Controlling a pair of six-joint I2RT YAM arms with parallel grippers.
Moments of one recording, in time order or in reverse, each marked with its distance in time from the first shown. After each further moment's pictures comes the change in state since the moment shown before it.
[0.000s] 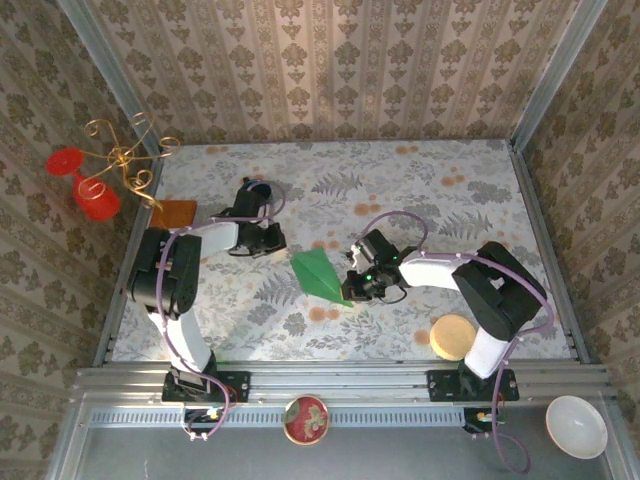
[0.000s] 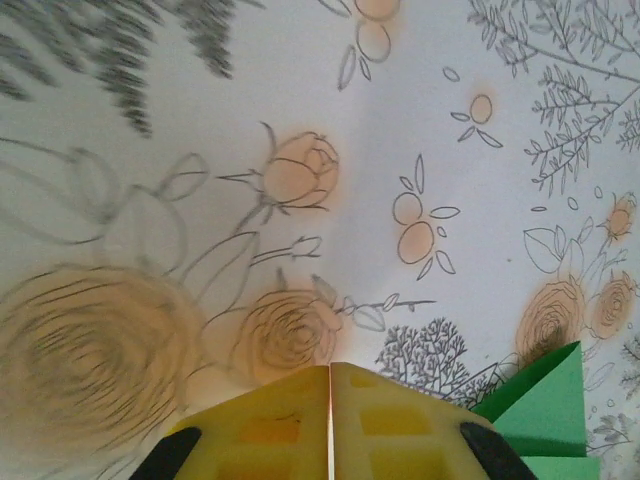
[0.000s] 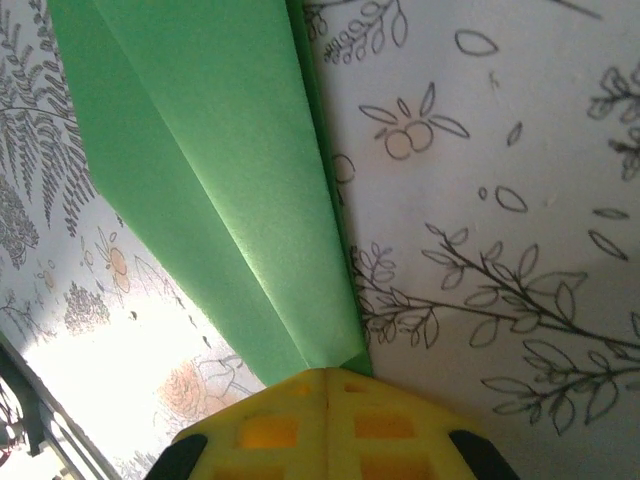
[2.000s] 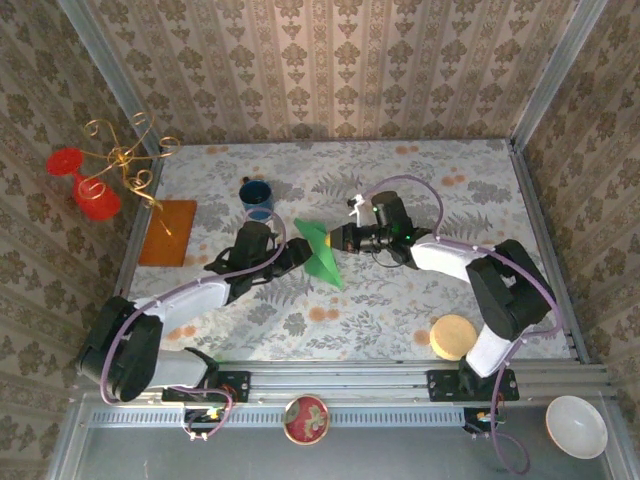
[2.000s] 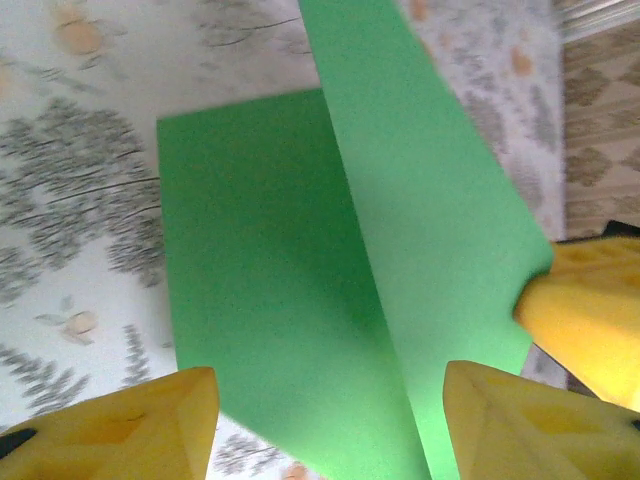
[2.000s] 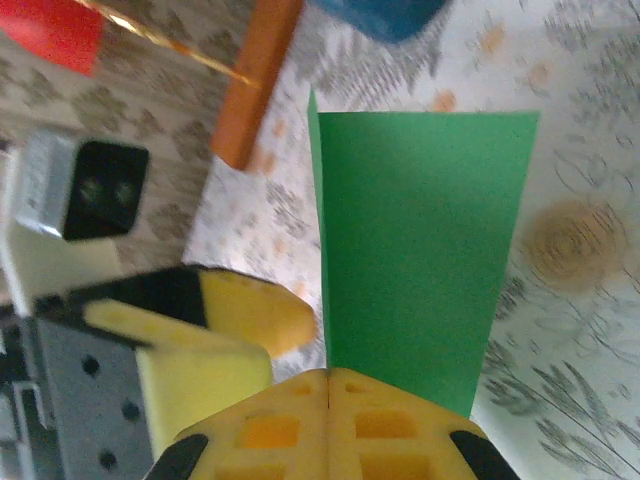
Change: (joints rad) left arm -0.262 -0.491 -0.414 0.412 -0.037 -0.439; right arm -0.142 -0.040 0.099 0.480 -0.208 0.116
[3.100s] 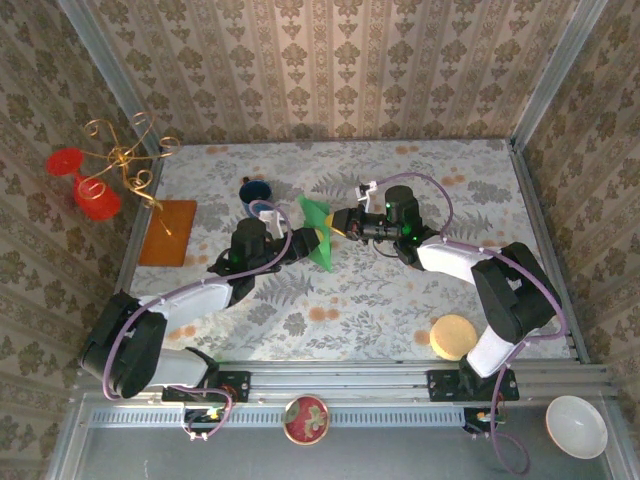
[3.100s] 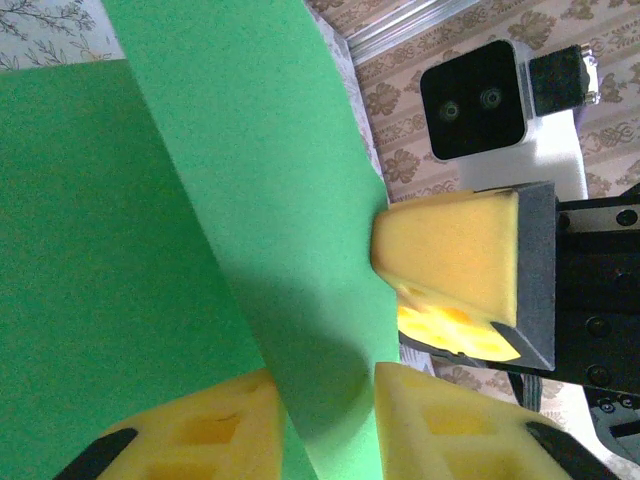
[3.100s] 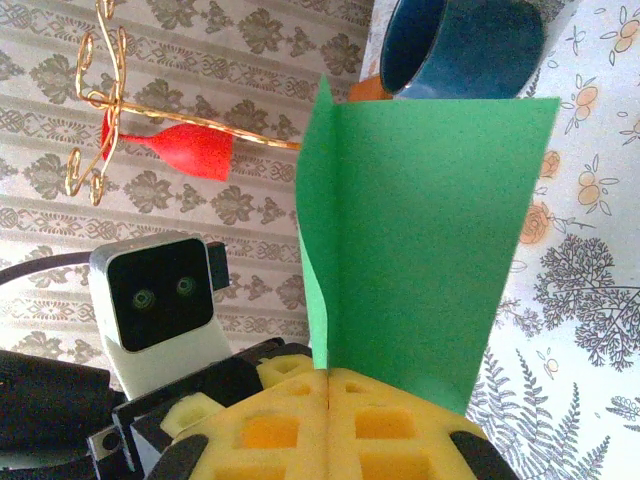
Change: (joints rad) left arm -0.016 0.025 -0.026 0.362 0.145 -0.035; right arm -0.035 -0.018 -0.039 0.272 -0.053 0.378
